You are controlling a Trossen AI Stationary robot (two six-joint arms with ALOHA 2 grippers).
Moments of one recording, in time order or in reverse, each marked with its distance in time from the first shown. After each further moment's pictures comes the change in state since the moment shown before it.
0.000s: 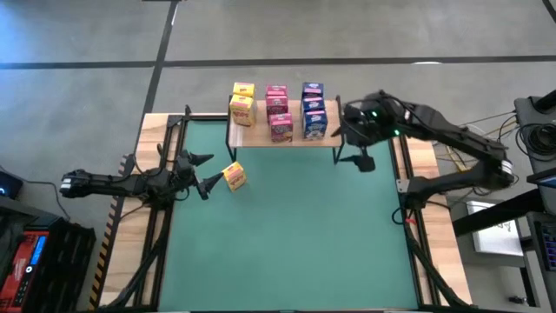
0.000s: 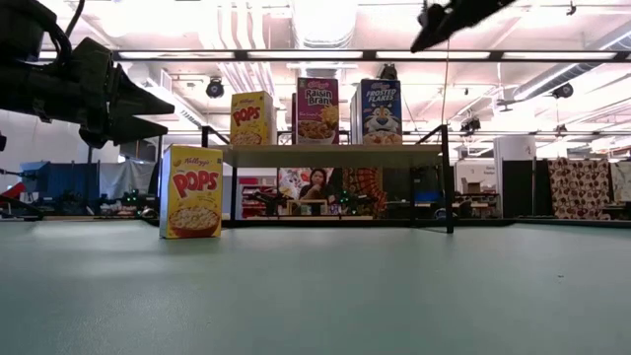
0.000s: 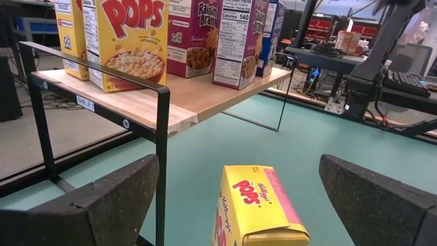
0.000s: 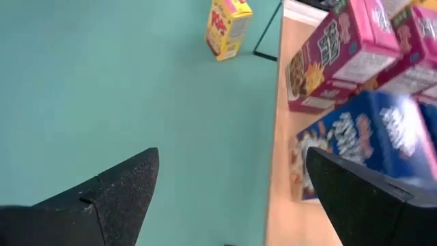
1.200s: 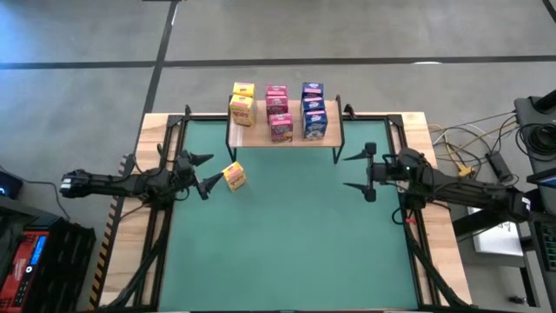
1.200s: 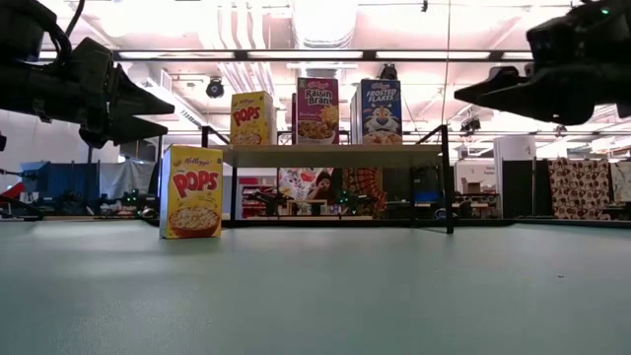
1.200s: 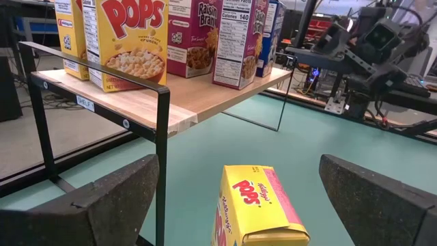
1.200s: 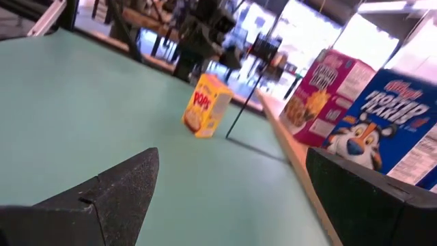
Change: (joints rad) left arm 0.000 0.000 0.000 0.000 0.000 0.000; right arm 0.000 -0.746 -1.245 1.238 -0.077 0.121
